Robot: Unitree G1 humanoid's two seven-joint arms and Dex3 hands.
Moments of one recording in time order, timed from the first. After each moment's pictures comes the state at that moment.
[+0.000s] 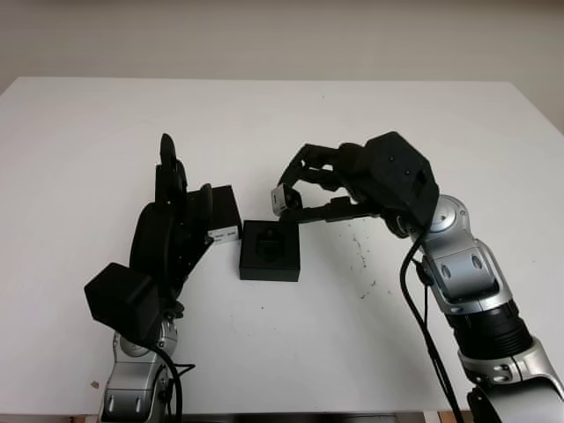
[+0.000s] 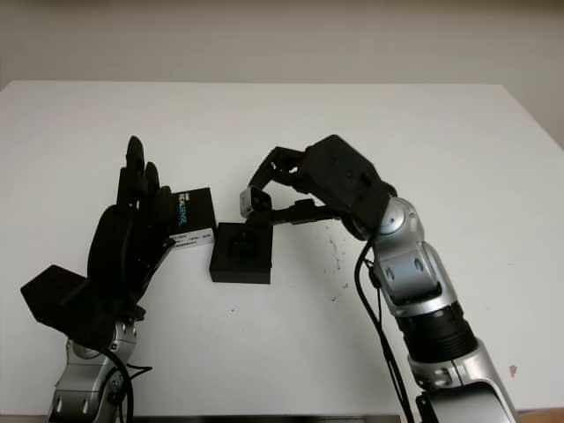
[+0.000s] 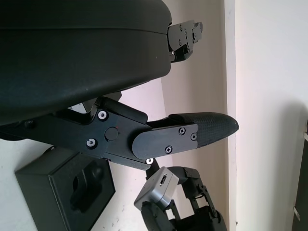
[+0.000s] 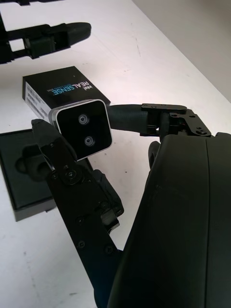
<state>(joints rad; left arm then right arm) -0.02 0.05 0.04 -0.20 -0.04 -0.07 -0.03 -0.56 -0.33 0.21 -0.16 -0.18 0.65 0.47</state>
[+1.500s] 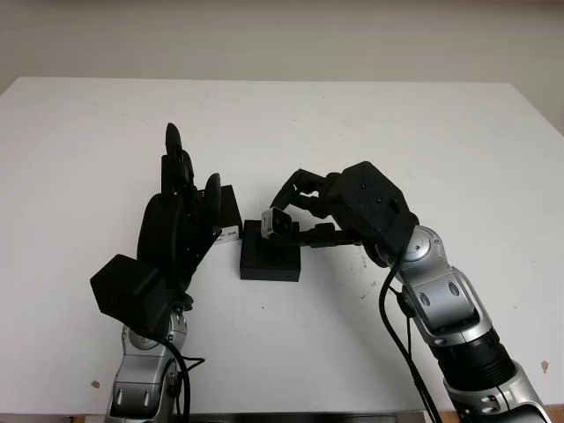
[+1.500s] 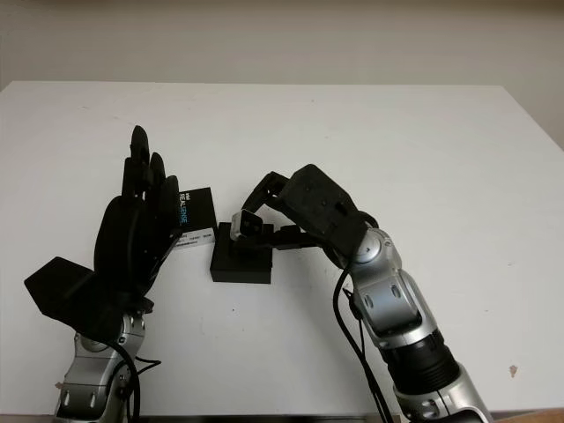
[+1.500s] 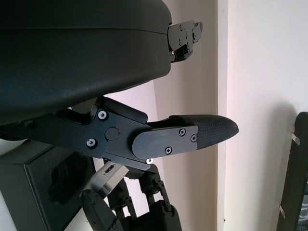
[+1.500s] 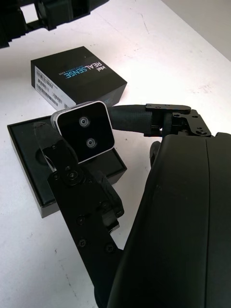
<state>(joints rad) -0.04 0.02 0.02 -0.24 -0.03 -0.02 -0.01 -0.48 -0.28 0.28 -0.16 -0.20 0.69 0.38</state>
